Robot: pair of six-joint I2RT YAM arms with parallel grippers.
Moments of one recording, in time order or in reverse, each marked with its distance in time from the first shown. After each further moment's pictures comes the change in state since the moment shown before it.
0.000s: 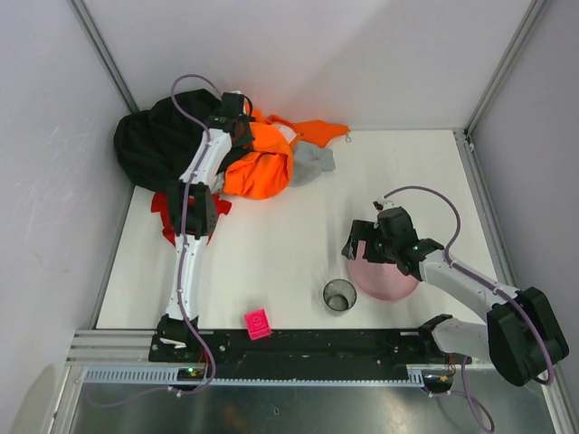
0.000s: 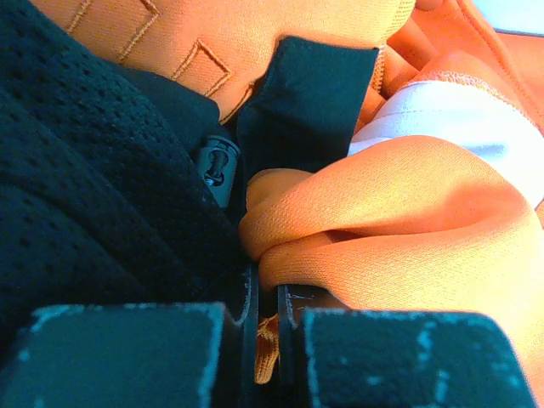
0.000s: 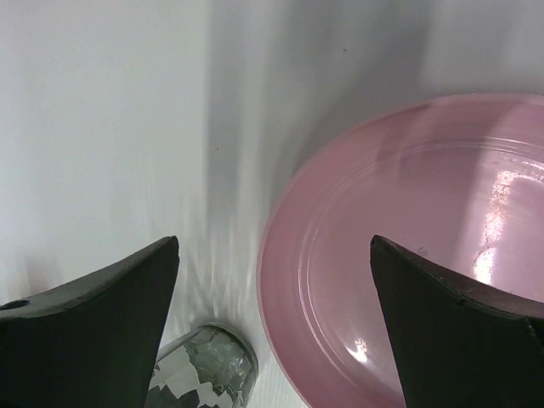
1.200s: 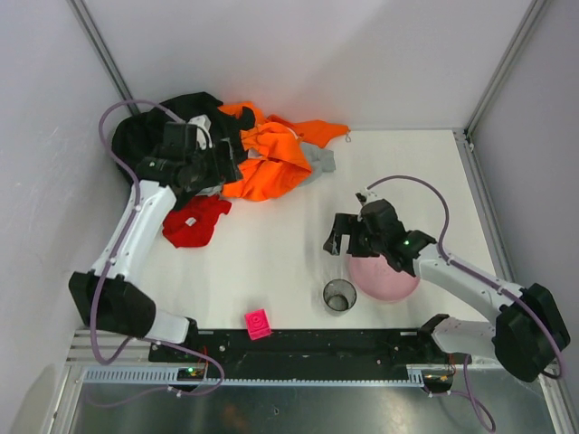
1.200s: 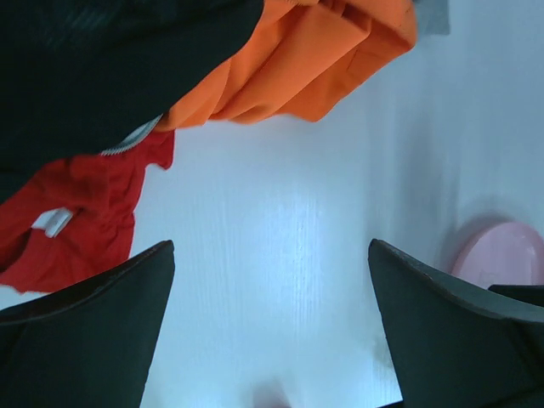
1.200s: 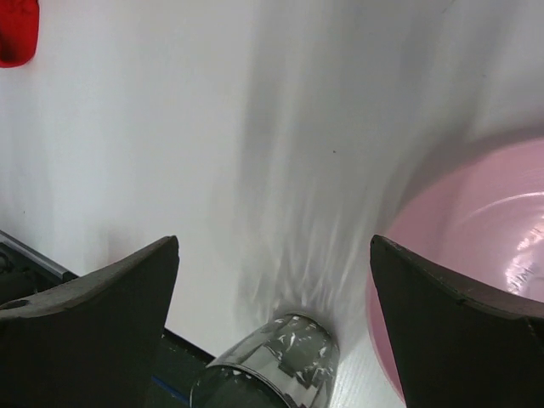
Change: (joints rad) left arm 0.010 -1.131 -1.045 -0.063 0.237 -0.001; right arm 0.148 -0.003 0.140 -0.062 0.019 0.077
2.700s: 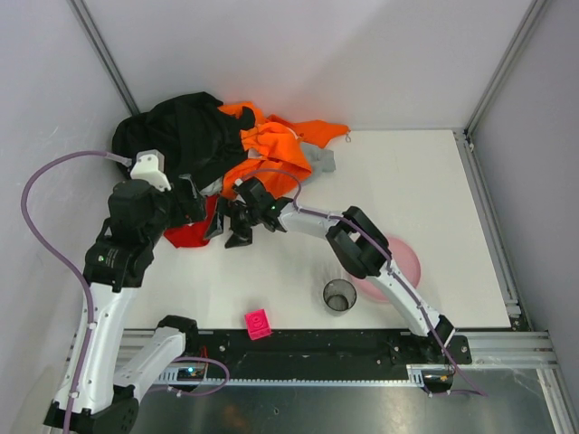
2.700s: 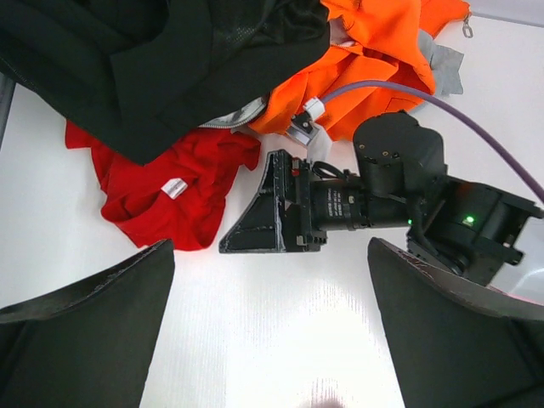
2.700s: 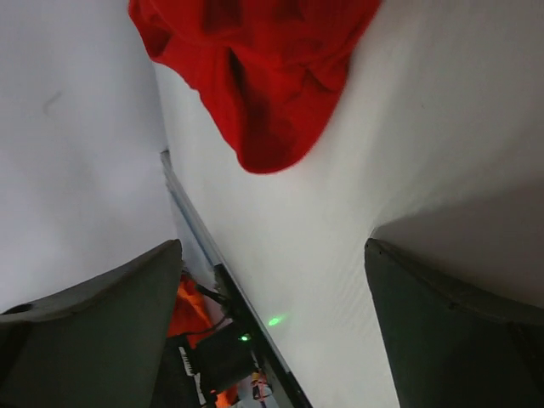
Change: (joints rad) left arm 0.002 -0.643 -0.302 -0.019 -0.232 0.086; right arm 0.271 1.321 1.245 0.151 -0.457 0.389
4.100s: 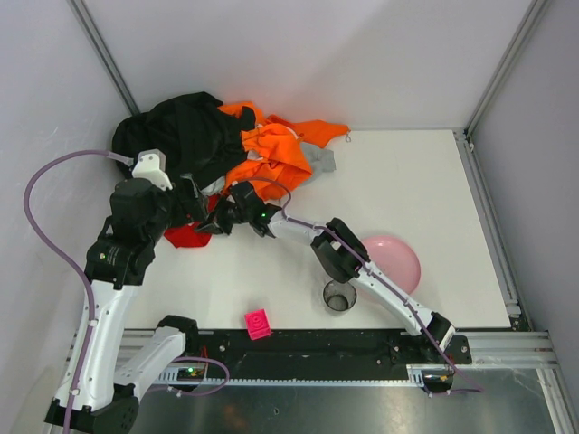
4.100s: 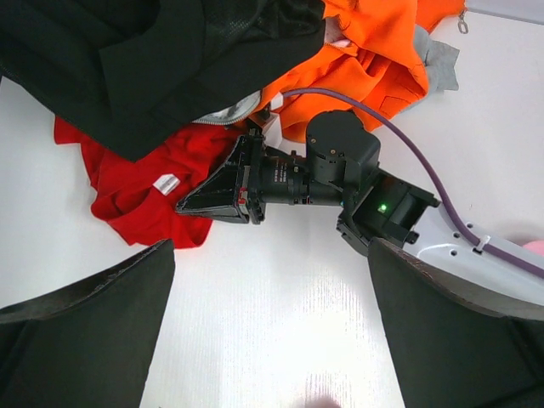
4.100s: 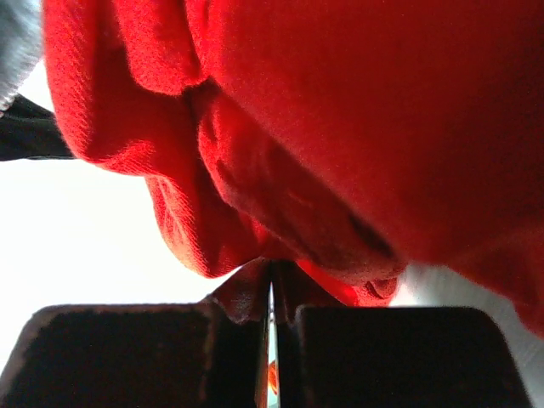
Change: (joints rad) left arm 0.000 0.011 -0.005 0.000 0.013 -0.018; right arm 0.000 0.387 0.427 0.275 -0.040 0.506
